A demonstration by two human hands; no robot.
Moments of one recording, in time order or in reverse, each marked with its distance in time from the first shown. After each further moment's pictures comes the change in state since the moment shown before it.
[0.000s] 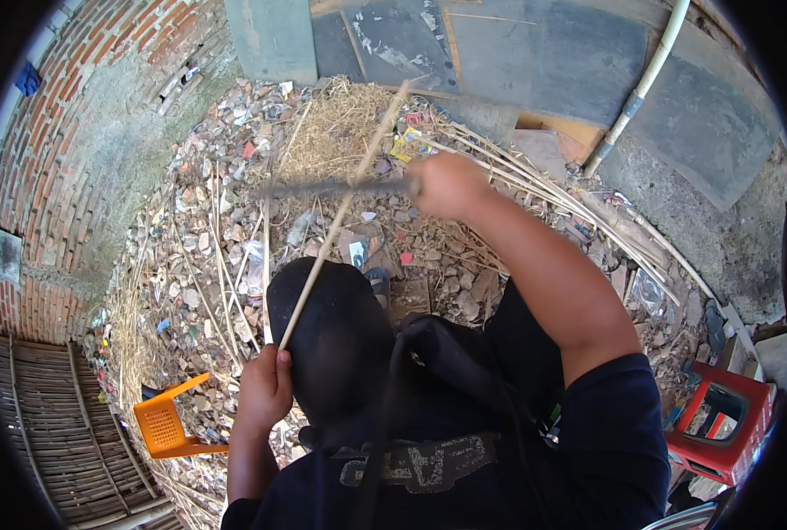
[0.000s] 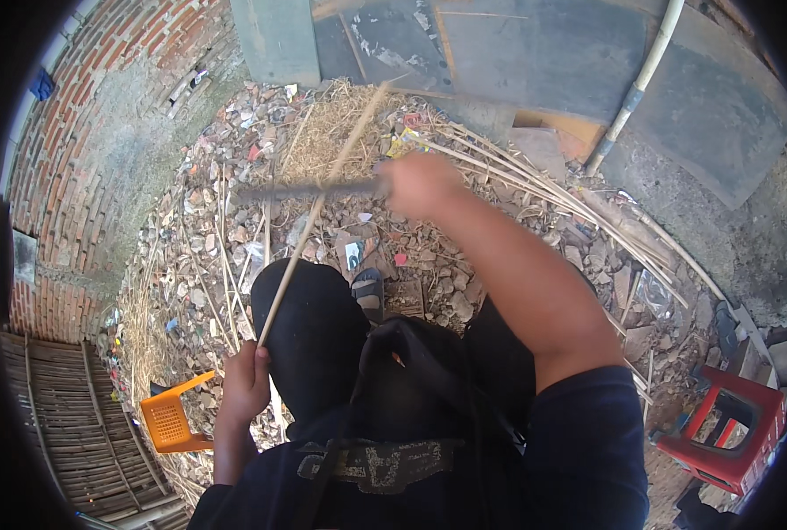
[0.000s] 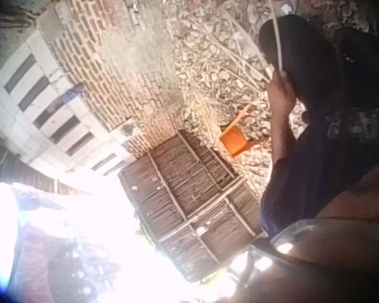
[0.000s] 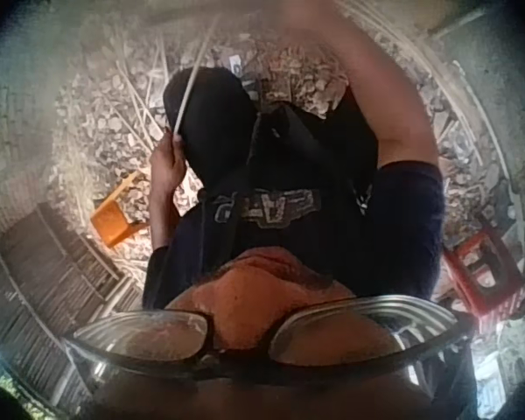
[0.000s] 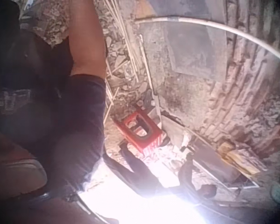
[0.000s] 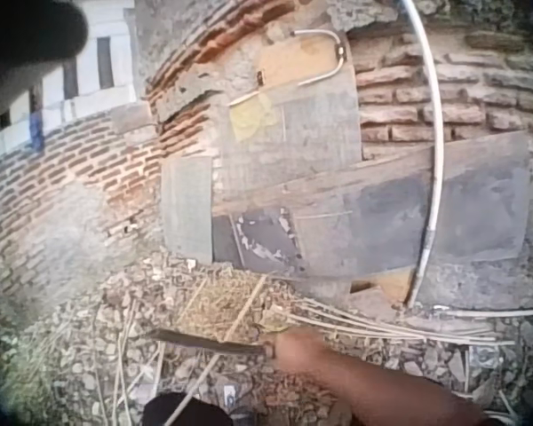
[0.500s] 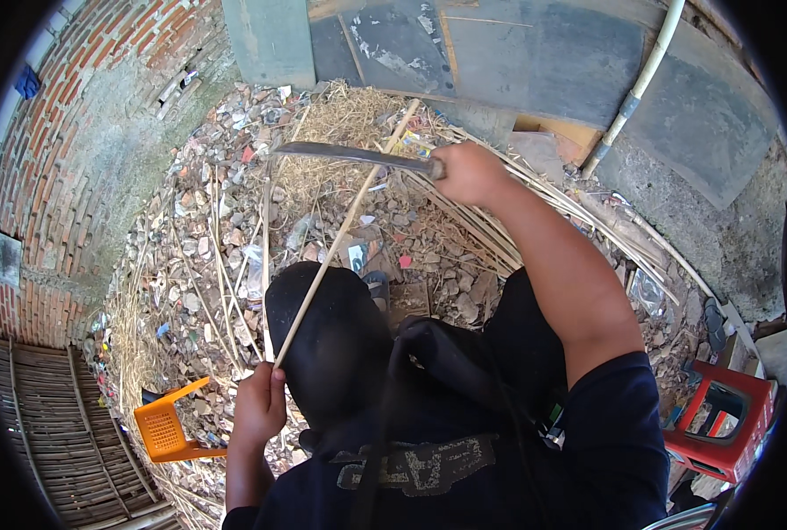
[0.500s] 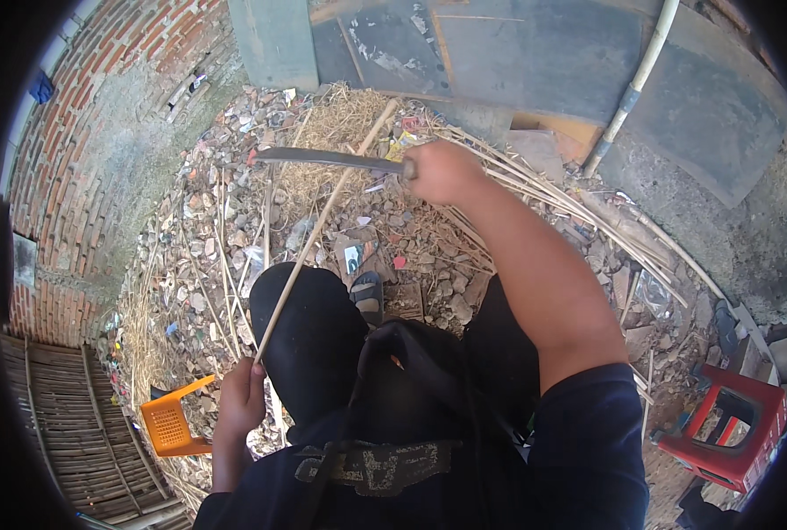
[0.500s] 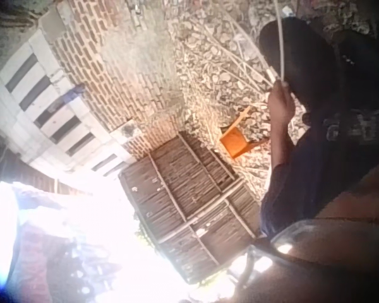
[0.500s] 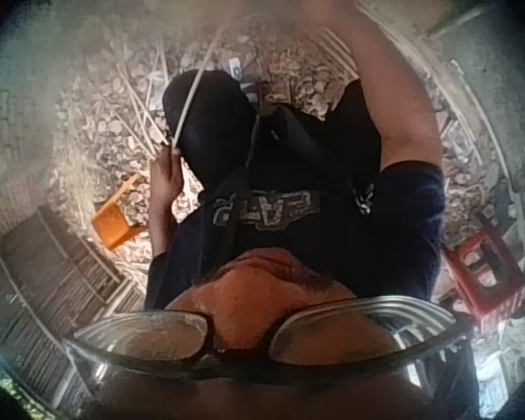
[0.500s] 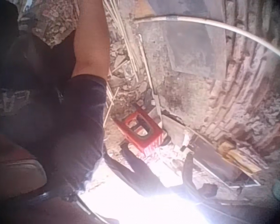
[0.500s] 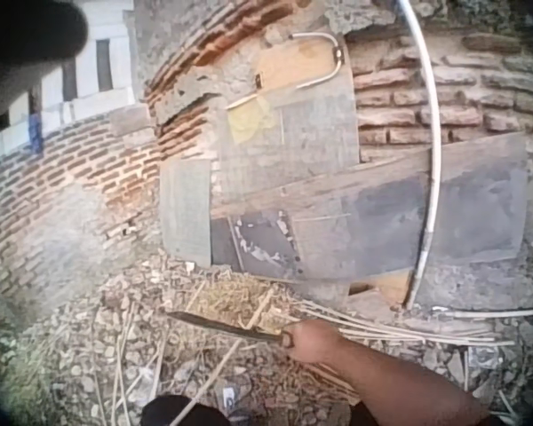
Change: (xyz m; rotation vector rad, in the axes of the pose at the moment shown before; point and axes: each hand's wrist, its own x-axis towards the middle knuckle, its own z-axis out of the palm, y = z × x) left_hand -0.013 -0.016 -0.008 0.044 -0.011 0.054; right_hand -0.001 0.030 -0.016 -0.041 0.022 -0.015
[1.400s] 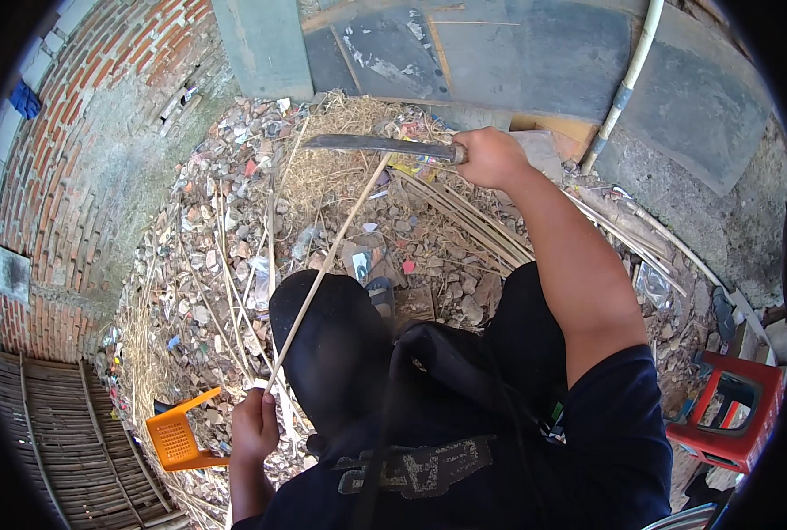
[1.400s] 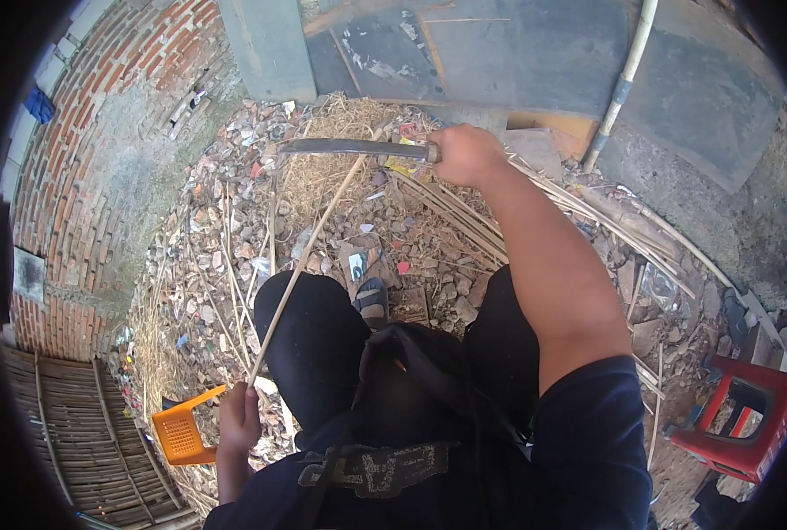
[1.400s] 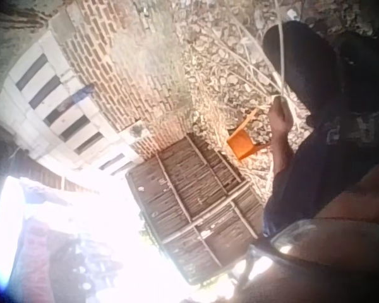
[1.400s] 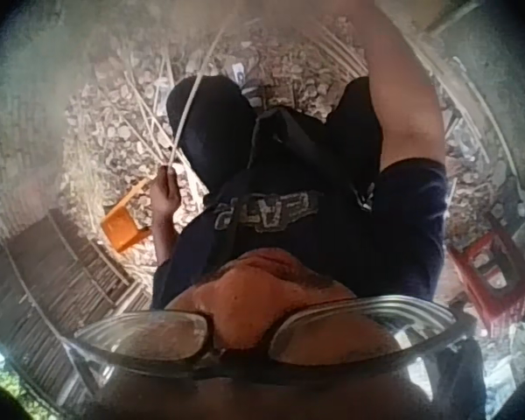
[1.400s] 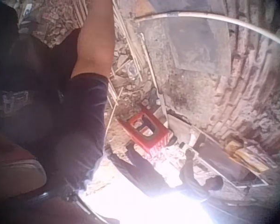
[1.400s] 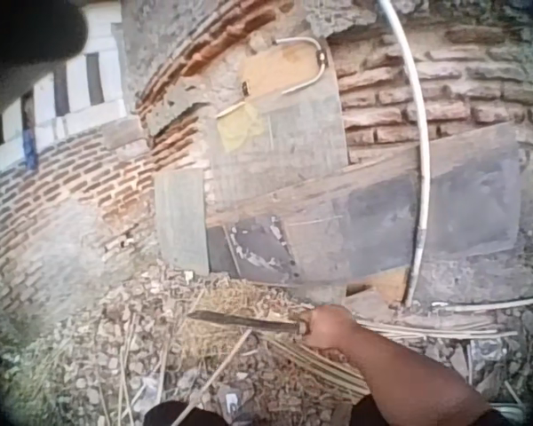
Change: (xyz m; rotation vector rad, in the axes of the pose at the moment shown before) left_hand -0.035 -0.029 -0.008 0.003 0.089 0.057; right_hand -0.003 0.043 -0.015 0.026 0.092 0.207
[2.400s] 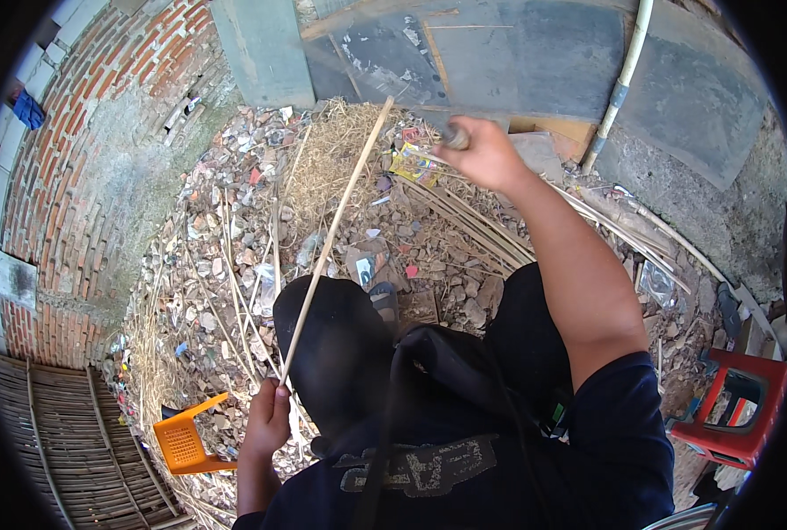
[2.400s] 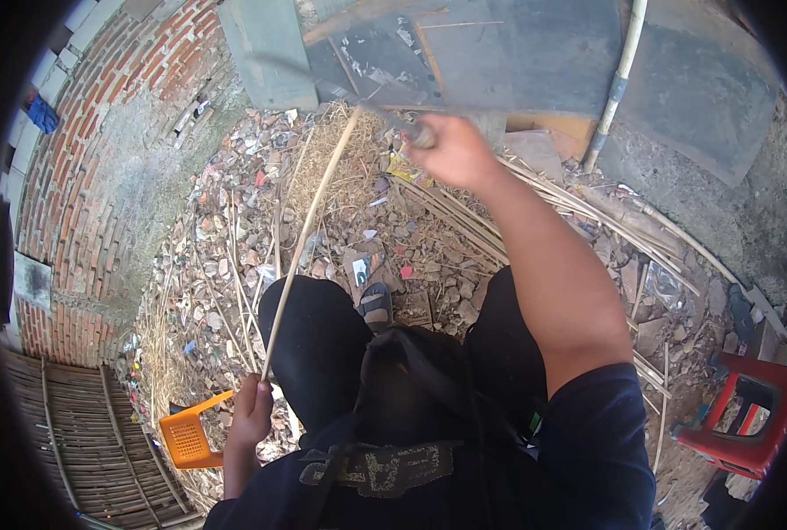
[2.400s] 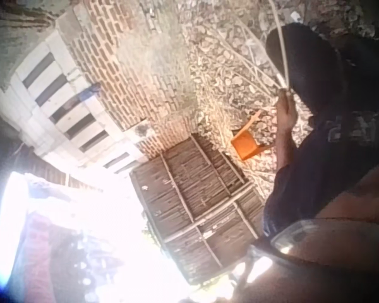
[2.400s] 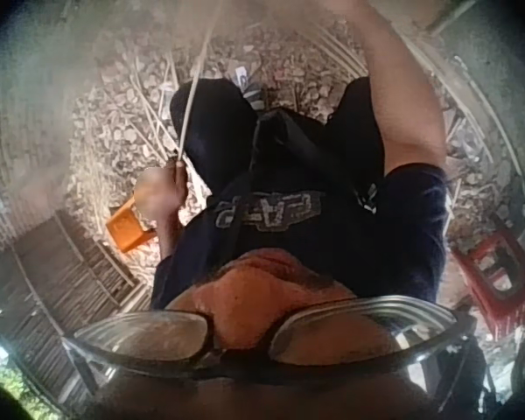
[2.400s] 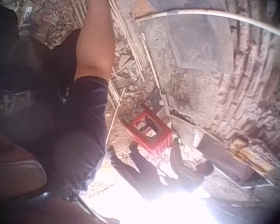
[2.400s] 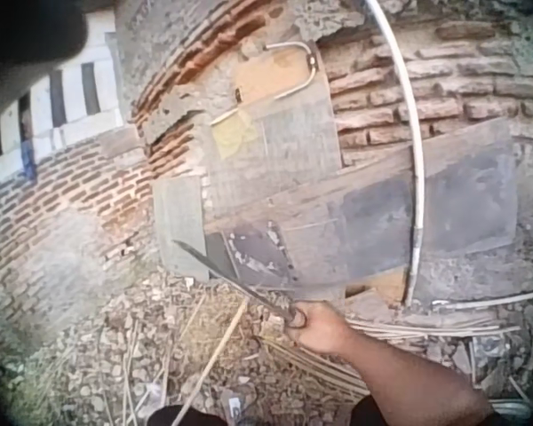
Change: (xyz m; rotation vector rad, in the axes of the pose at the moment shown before) left_hand 0.010 0.002 0.014 -0.233 -0.119 -0.183; right_hand -0.012 -0.016 -0.015 0.607 0.200 -0.022
